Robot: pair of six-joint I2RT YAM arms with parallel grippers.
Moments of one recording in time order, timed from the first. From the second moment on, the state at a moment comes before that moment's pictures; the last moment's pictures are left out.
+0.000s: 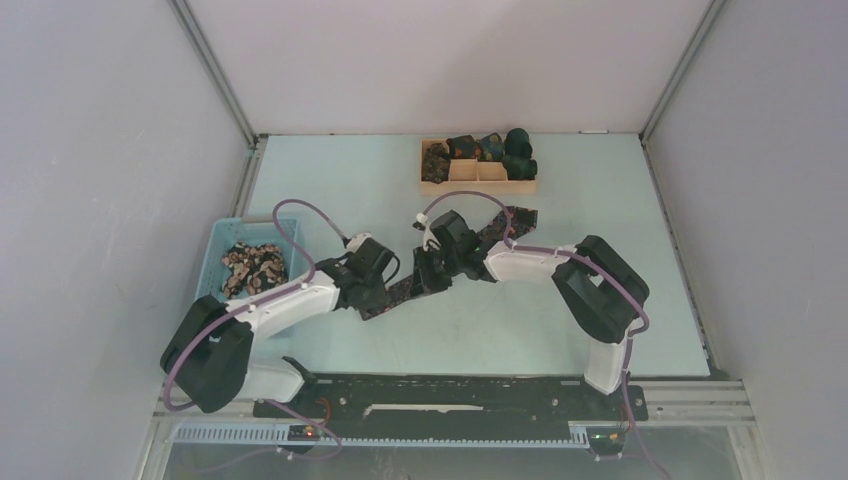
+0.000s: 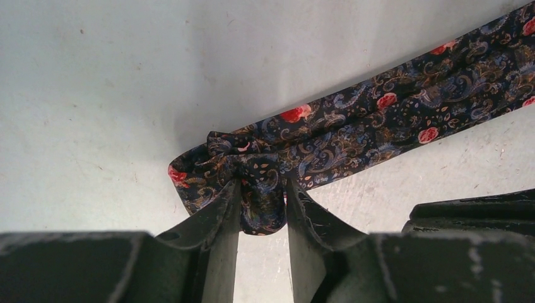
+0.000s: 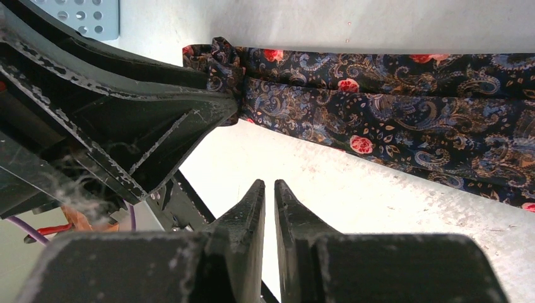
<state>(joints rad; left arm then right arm) -0.65 1.33 0.69 -0.51 -0.26 -0.81 0.81 1.87 1.11 -0.07 -0.48 0.64</state>
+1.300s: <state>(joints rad) -0.68 1.04 0.54 -0.38 -0.26 -0.86 0.82 1.85 1.11 -0.06 -0.47 0.65</state>
